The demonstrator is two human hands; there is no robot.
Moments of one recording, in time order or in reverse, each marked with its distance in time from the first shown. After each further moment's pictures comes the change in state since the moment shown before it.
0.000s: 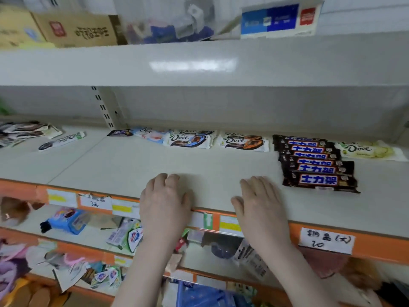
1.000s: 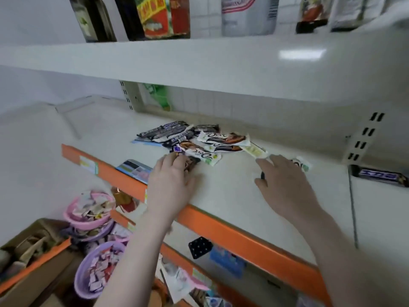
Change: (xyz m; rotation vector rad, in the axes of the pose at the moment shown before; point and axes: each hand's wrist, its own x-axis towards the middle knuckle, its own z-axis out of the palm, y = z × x) left_hand 0.189 -0.597 -0.087 0.072 0.040 -0.202; right_hand 0.237 -0.545 0.167 0.092 -0.247 -0.303
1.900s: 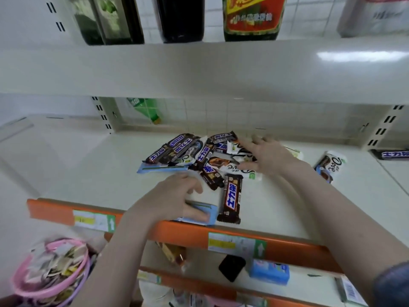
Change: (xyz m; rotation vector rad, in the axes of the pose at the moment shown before) left_hand 0.120 -0.155 -0.001 -0.237 -0.778 0.524; right_hand 0.148 -0.086 0.046 -0.280 -0.249 0.139
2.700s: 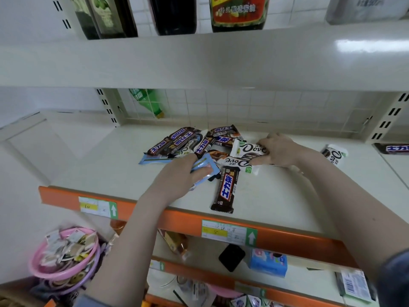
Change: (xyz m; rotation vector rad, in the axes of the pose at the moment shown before) left_hand 0.009 0.034 0.002 -0.159 0.275 -0.146; right_hand -0.005 0.037 0.007 0.268 -0.069 0.003
